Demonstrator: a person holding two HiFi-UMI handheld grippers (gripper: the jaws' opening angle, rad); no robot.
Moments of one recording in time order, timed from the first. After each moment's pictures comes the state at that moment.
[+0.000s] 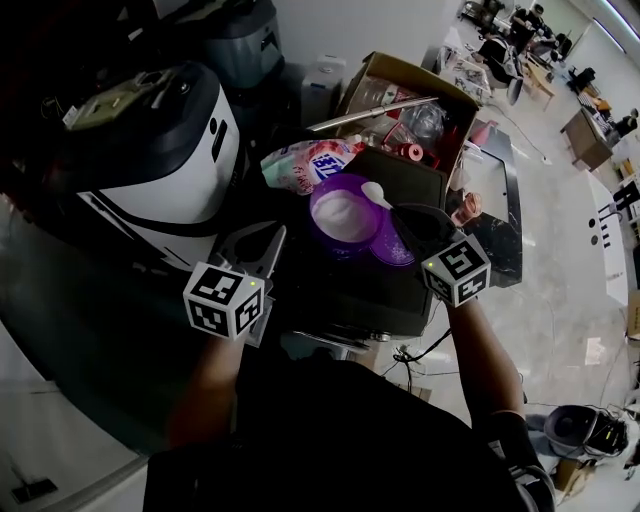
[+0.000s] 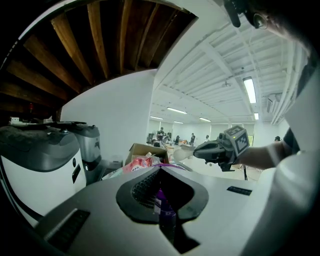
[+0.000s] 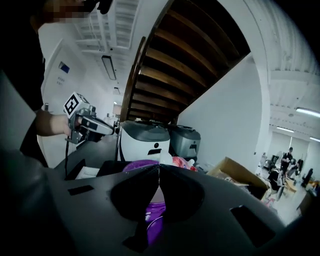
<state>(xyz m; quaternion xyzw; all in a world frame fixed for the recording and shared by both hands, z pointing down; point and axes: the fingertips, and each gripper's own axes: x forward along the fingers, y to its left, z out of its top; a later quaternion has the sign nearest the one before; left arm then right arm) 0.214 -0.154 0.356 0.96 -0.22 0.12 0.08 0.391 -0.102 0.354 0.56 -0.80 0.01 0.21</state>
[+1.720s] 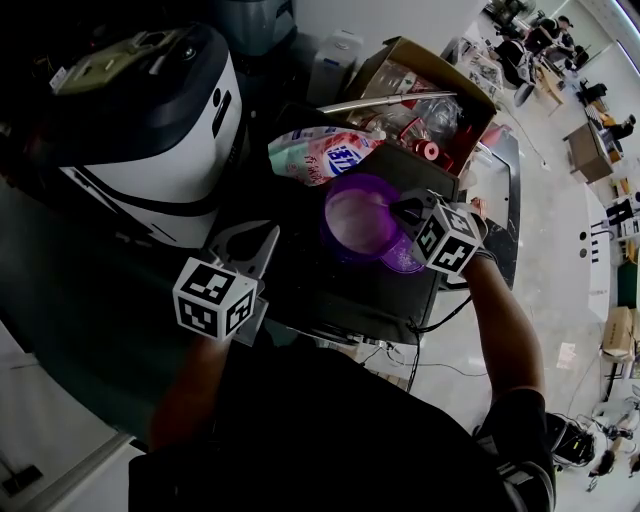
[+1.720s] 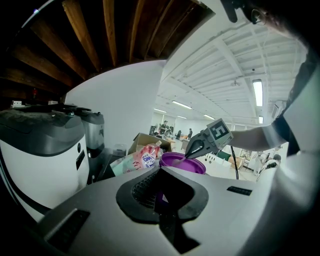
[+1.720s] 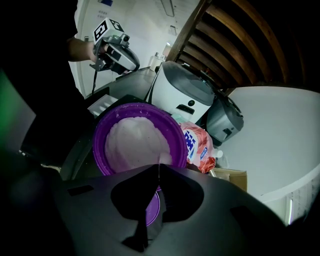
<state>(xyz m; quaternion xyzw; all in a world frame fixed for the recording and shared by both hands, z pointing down) 0.194 -0.196 0.401 0.95 -0.22 0.16 0.13 0.397 -0.166 0.446 0.32 -0.75 -0.04 0.58</state>
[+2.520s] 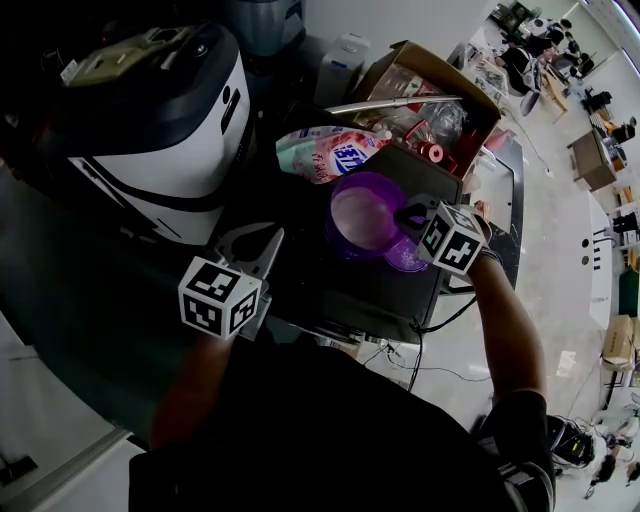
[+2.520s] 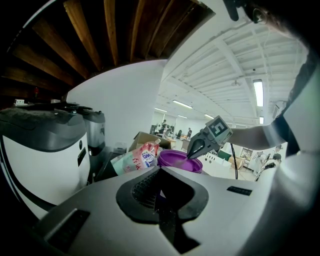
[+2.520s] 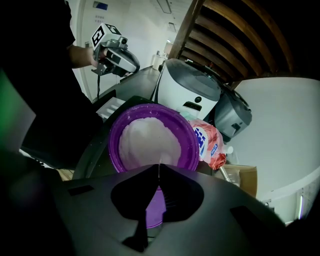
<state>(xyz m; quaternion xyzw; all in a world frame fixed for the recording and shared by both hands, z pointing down) 0.185 -0.183 0.405 0.95 -0.22 0.16 0.13 0.386 -0.146 0.447 0.28 -0.76 0.00 0.59</state>
